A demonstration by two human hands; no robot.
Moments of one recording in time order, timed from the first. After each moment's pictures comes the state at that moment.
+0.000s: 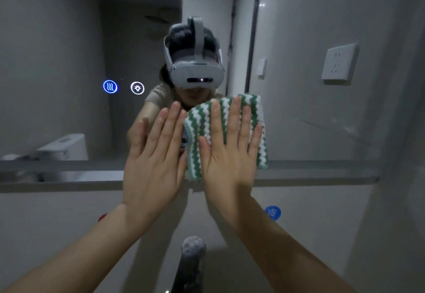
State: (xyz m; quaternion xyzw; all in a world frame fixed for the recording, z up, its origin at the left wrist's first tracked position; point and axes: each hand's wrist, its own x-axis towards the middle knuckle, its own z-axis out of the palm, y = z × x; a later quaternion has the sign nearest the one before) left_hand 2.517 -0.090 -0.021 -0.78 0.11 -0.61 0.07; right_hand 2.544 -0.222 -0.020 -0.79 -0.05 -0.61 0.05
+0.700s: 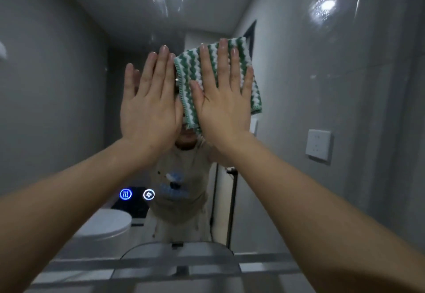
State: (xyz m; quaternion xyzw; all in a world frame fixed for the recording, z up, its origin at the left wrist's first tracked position) left_hand 2.530 -0.067 0.219 -0.75 0.03 -0.66 0.01; right_hand 2.542 -0.194 0.243 -0.77 -0.13 -0.63 0.04
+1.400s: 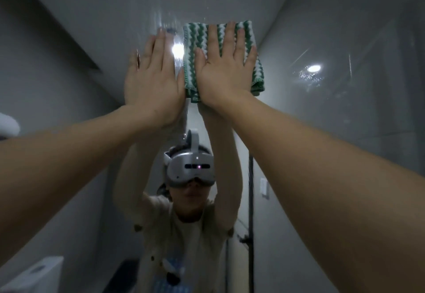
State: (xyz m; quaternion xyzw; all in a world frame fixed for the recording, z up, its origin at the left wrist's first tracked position) left_hand 2.545 -0.040 0.407 -0.73 0.03 -0.69 -0.03; right_hand 2.543 -0.159 0.439 -0.77 -0.10 -0.63 0.07
